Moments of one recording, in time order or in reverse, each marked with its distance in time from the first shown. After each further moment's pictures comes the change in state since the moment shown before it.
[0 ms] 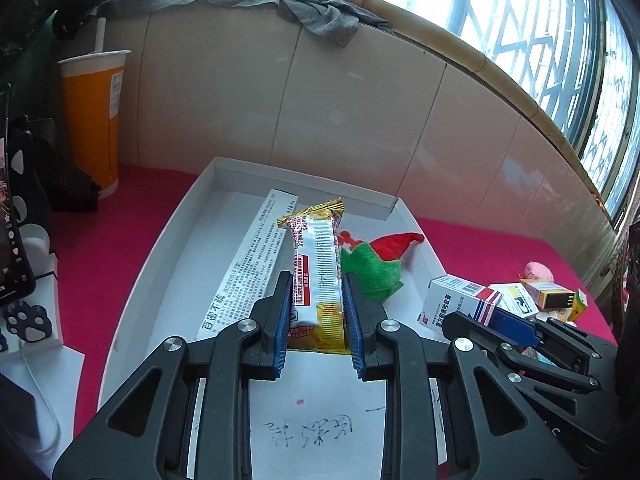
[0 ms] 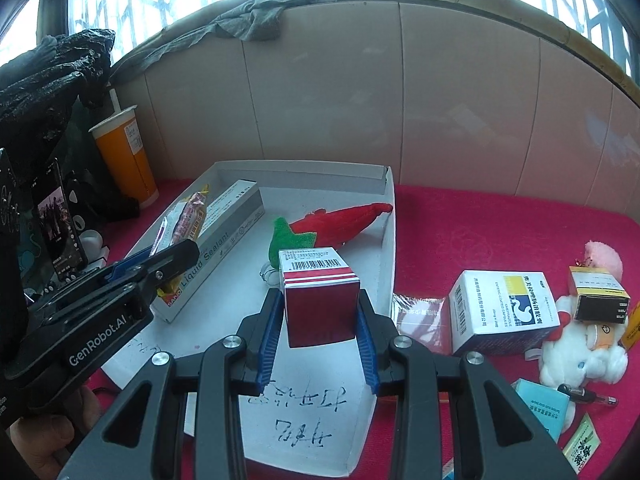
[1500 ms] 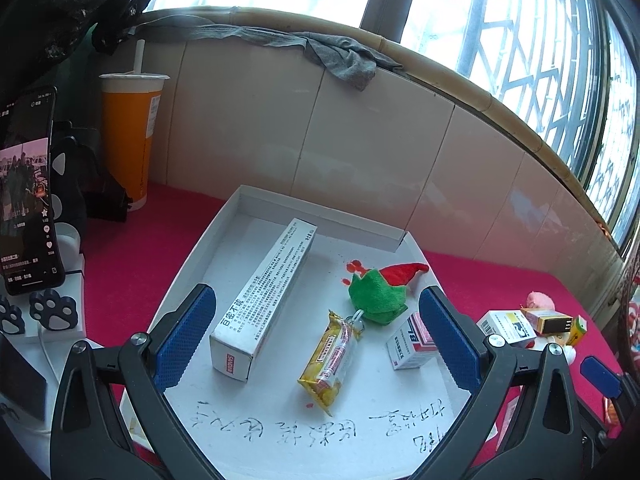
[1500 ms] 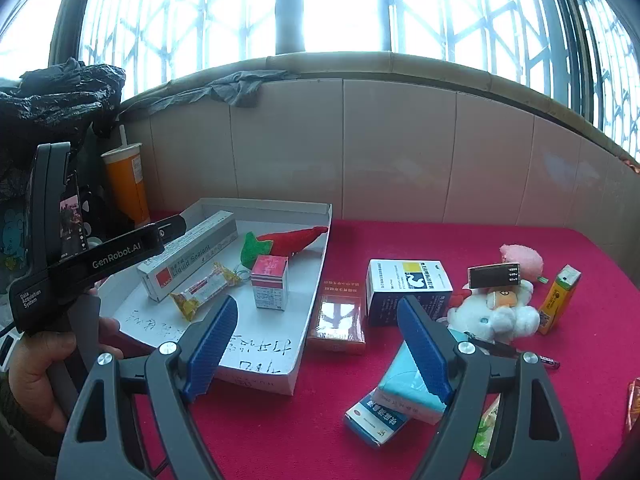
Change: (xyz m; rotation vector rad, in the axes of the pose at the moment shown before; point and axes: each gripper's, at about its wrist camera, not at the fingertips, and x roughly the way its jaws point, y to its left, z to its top) left arm -0.023 0.005 -0.004 -0.044 -0.124 0.031; right arm -0.099 -0.015 -0.055 -0.011 -0.228 -0.131
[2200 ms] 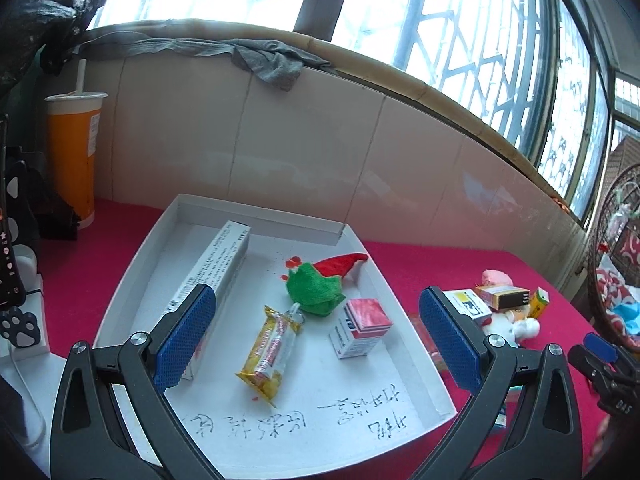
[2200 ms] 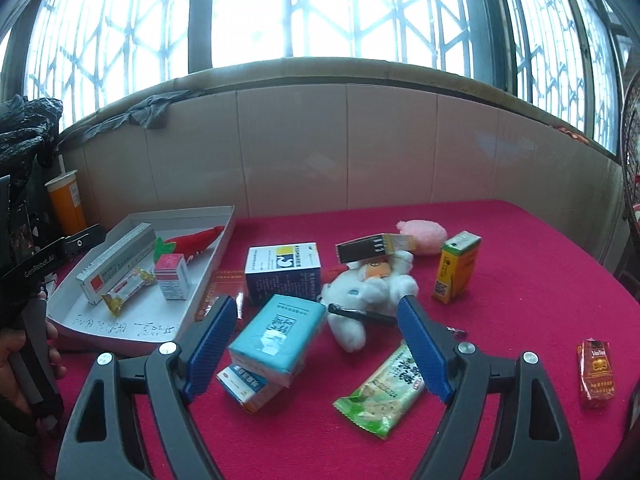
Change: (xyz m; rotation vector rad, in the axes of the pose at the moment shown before) left arm -0.010 -0.031 -0.006 0.114 0.004 -0.202; right arm -0.040 -0.090 -0.023 0.136 -0.004 -0.200
